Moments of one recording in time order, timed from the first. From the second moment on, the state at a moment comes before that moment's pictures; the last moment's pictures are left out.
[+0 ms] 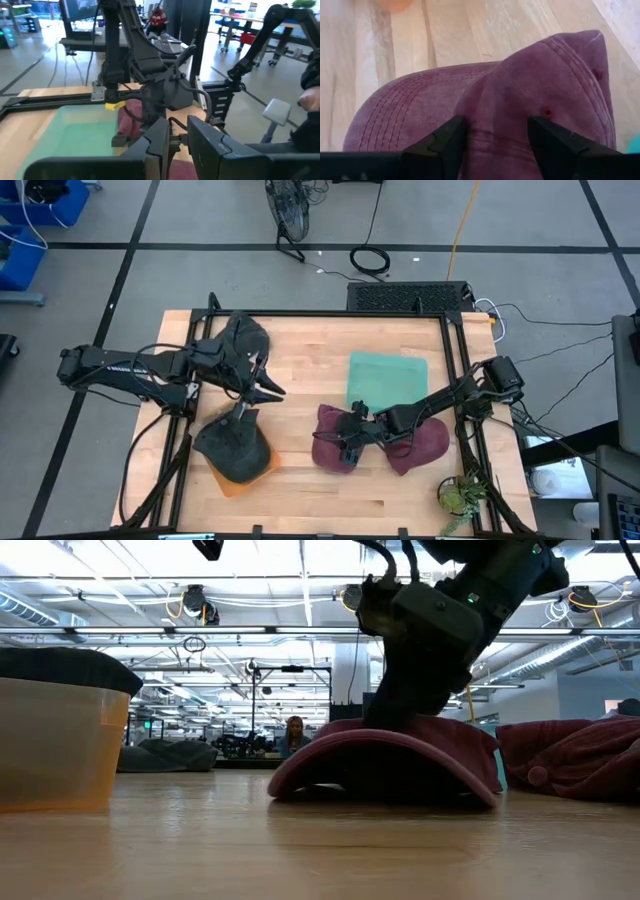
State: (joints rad) left arm 0.00 0.97 0.78 0.07 0.31 -0.02; right arm 0.31 1.78 0.98 -0.11 0.26 0.54
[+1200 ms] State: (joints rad) left arm -0.03 0.98 0.78 0.03 0.17 -0.05; right arm 0.39 1.53 0.97 -0.10 0.31 0.32
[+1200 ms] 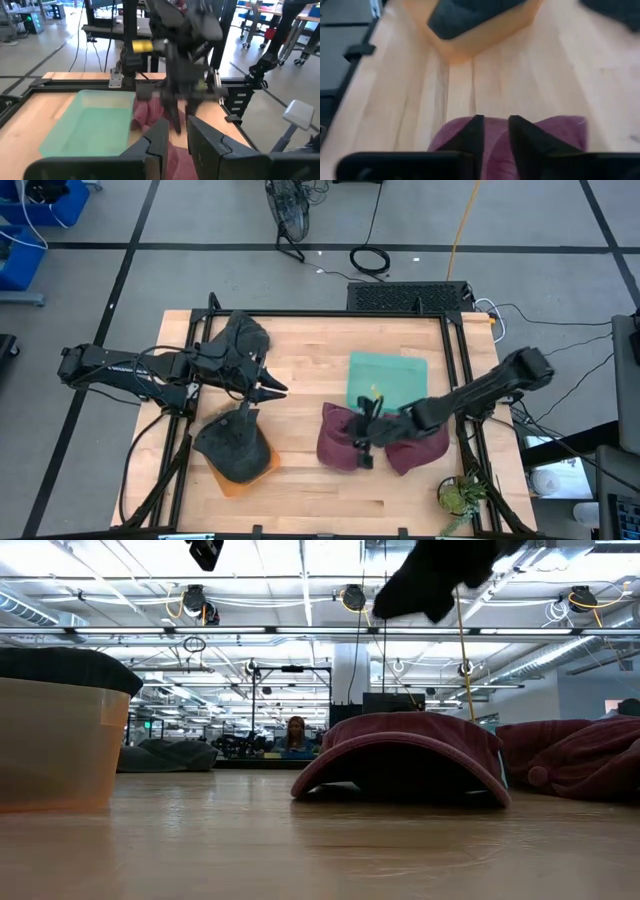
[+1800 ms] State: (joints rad) left arm -0.03 0.99 0.78 0.11 0.05 0.04; right arm 0.34 1.65 0.97 -0.05 0.24 0.41
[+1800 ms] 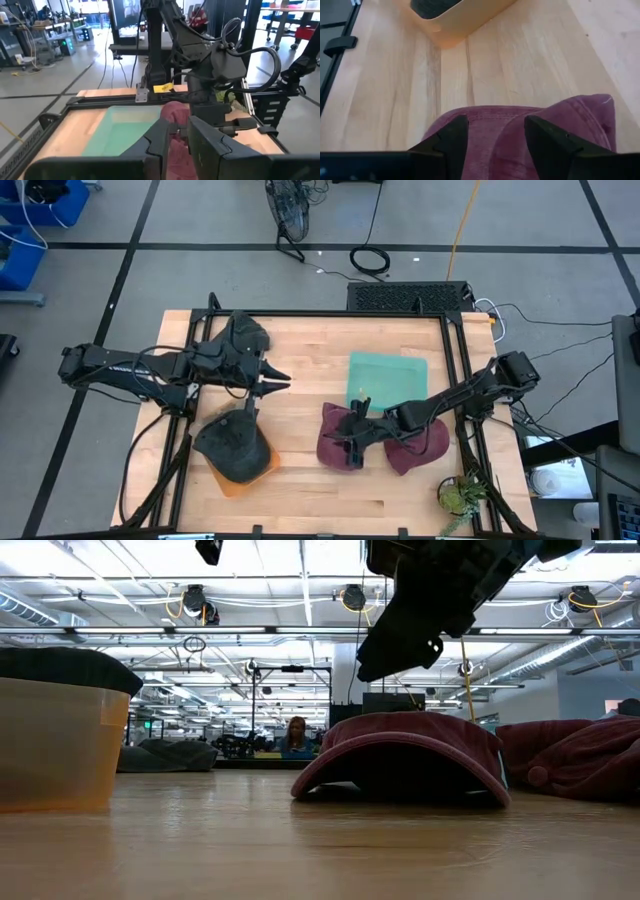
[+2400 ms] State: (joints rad) left arm -0.03 0.99 0.78 0.13 0.05 0.04; right arm 0.34 1.65 0.97 -0.09 0.23 0.47
